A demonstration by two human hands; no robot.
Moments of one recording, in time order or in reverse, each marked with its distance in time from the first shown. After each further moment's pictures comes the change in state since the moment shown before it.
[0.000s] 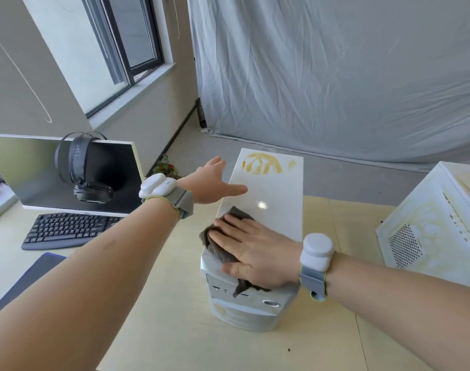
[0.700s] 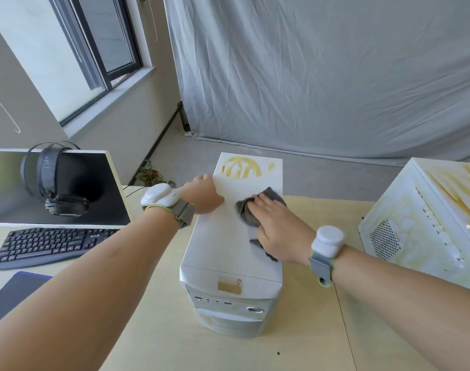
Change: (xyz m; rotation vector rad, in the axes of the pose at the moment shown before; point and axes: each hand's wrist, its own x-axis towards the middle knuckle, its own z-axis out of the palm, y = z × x) left_hand 0.033 0.015 0.036 0.216 0.058 -0.156; right_hand -0.024 0.074 0.008 0.170 0.267 0.326
